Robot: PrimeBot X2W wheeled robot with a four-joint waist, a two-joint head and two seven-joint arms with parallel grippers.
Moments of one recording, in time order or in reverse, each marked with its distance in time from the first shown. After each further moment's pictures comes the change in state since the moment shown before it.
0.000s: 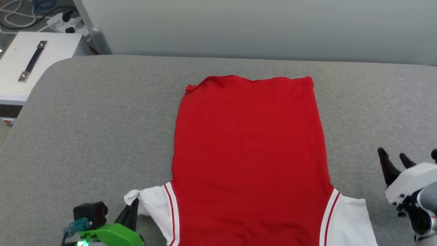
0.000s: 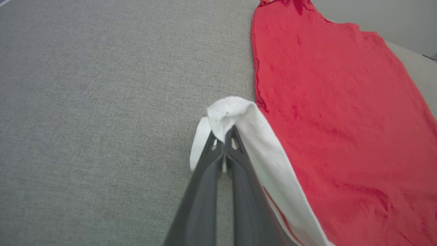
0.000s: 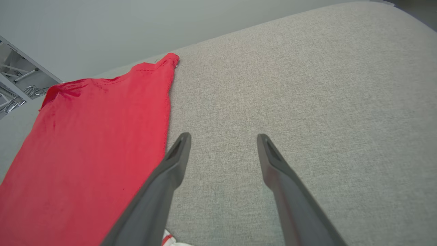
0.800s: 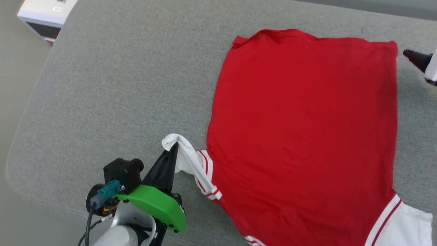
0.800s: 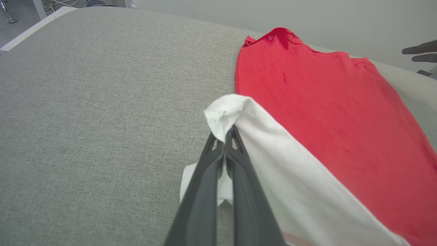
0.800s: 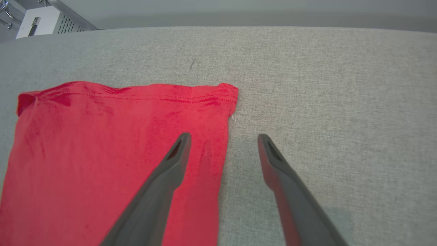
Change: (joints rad) left arm -0.219 -0.064 -0.107 -0.181 0.147 0.026 0.013; right arm -0.800 -0.232 0.225 0.499 0.067 0.000 0.436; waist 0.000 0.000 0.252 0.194
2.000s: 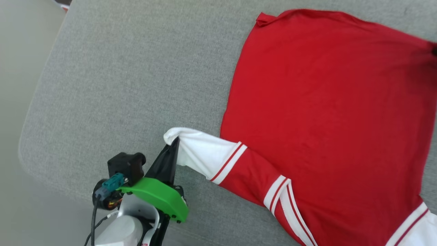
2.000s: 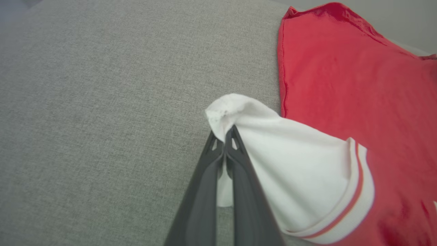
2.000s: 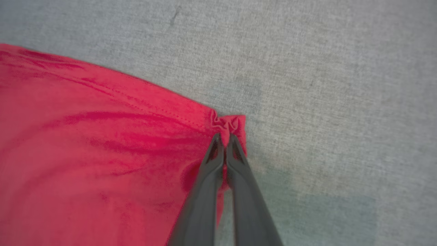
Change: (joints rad) left arm -0.063 -0.057 -0.003 0.135 -0.023 -0.042 -0.072; right arm -0.158 -0.052 0.111 0.156 -0.056 0.000 0.119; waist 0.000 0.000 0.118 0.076
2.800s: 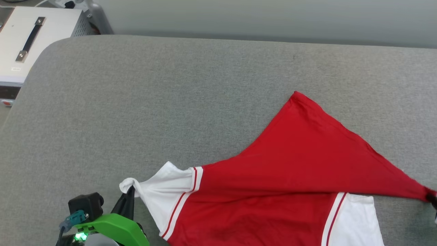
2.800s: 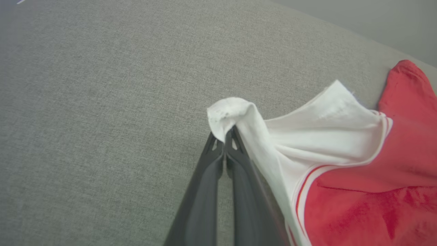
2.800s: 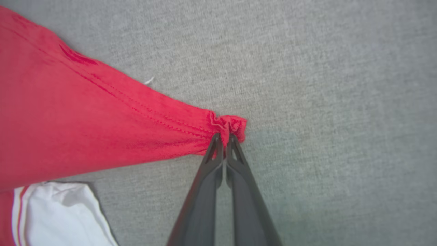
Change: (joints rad) left arm 0.228 0.095 0.119 0.044 -0.122 0.078 0.013; right arm 0.945 0.003 -0.331 -0.454 0.182 0.001 -0.210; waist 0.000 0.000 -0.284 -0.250
